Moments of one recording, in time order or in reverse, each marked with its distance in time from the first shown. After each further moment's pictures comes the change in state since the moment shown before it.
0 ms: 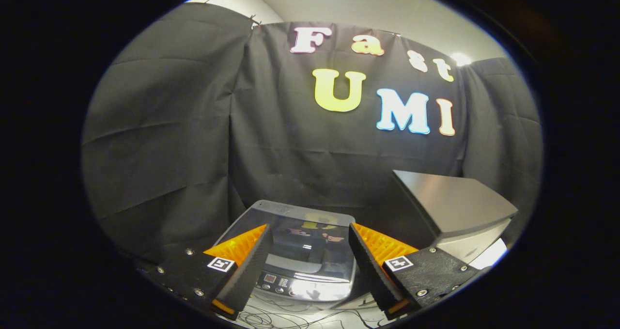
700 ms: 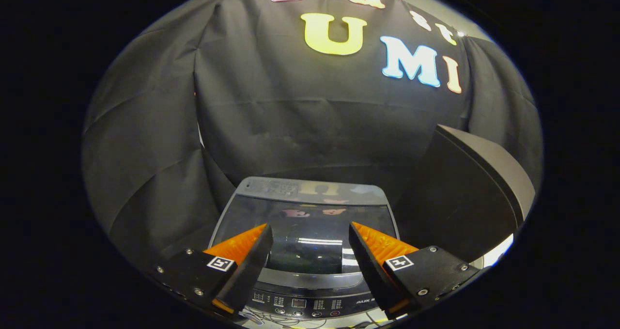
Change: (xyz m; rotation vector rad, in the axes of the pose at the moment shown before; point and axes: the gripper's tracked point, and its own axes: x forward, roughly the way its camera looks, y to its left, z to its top) arm 0.189 0.072 -0.042 0.079 0.310 -0.121
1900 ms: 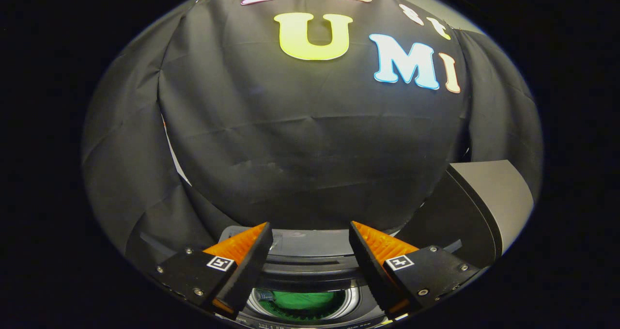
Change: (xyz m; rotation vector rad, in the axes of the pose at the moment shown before) arm 0.088 -0.044 0.098 0.095 0.033 -0.041
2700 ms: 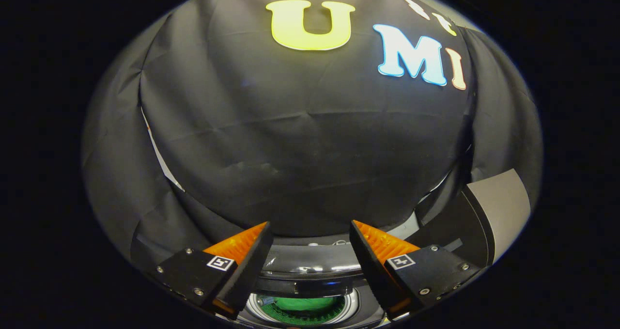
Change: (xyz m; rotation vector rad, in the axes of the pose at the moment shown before) arm 0.045 0.001 0.041 0.002 0.066 -0.011
